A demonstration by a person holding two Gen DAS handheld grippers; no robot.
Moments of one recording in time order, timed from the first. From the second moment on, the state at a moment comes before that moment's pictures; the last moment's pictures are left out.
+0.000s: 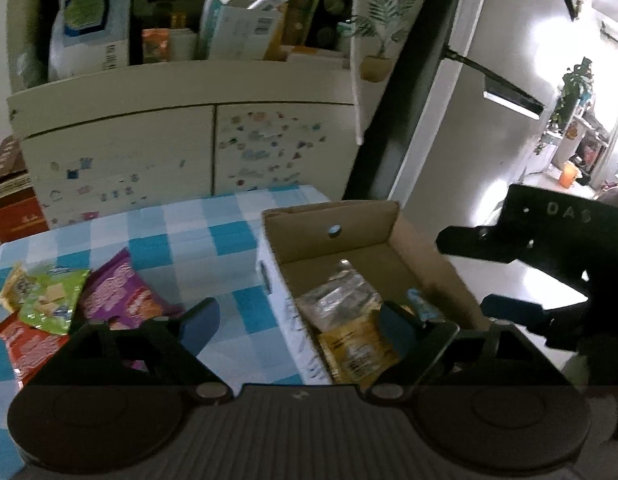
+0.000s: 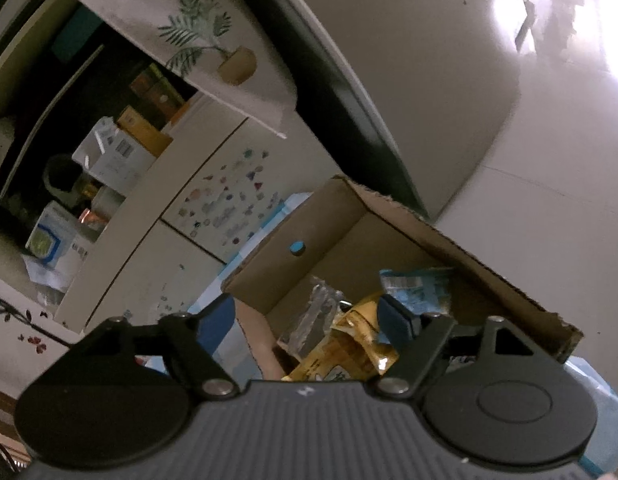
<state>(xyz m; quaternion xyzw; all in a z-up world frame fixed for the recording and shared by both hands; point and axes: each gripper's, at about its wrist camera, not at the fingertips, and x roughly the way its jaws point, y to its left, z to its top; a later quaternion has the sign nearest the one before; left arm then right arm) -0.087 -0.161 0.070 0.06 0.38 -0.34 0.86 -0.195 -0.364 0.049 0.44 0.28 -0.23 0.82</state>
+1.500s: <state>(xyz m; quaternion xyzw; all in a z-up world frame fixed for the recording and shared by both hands) 0.089 -0.025 -0.003 0.06 0.45 -0.20 0.87 -0.082 -0.221 0.029 0.19 0.37 -0.02 0.91</state>
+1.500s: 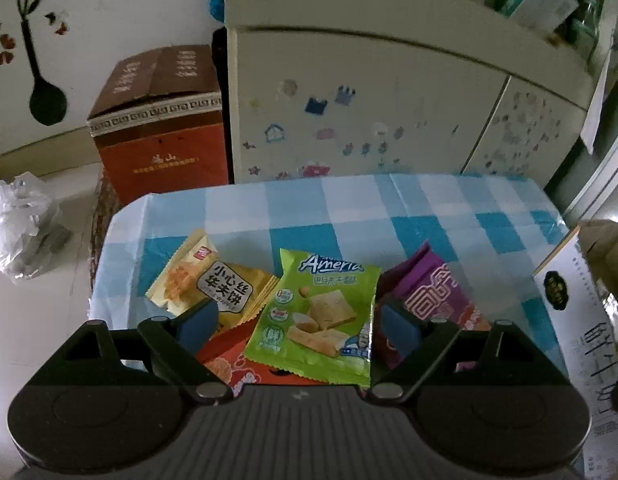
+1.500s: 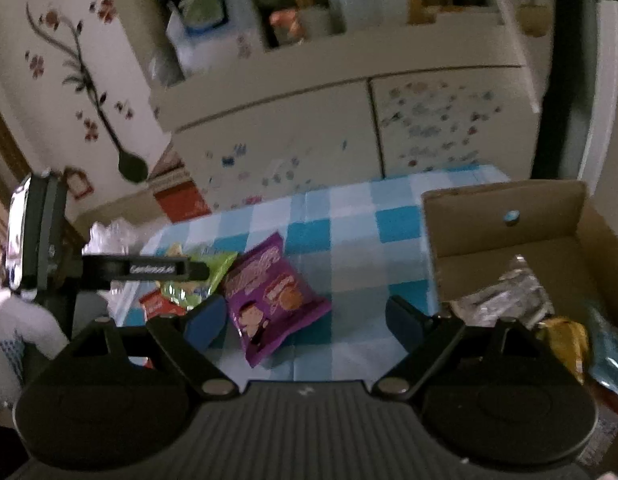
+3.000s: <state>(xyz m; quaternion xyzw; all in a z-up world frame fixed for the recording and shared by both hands) 0.108 -0.037 -0.028 0.04 0.47 -0.25 0.85 0.018 -0.159 -0.050 0.02 0.43 0.05 0.90</state>
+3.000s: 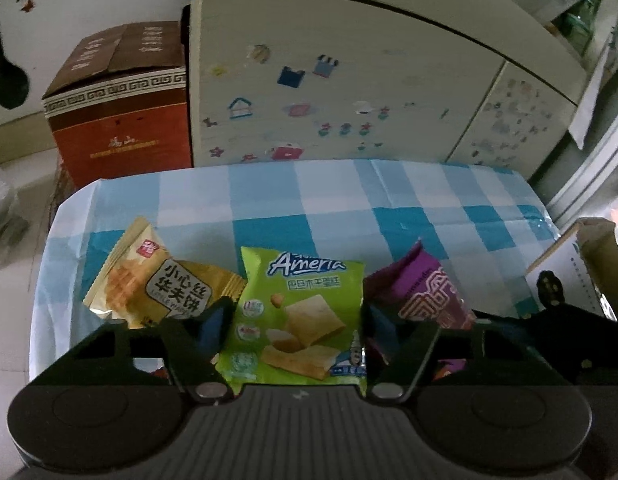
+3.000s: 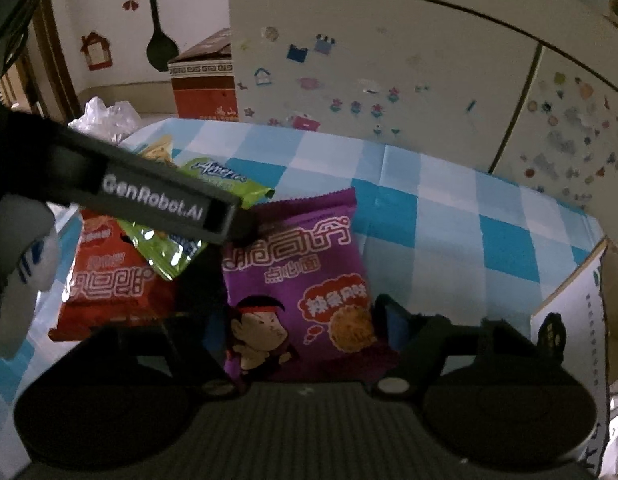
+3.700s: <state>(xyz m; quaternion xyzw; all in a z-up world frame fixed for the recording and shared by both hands) 0.104 -0.023 -0.007 0.00 0.46 -0.24 0.85 -0.022 -0.187 -0.019 0.13 0.46 -0.02 0.88</state>
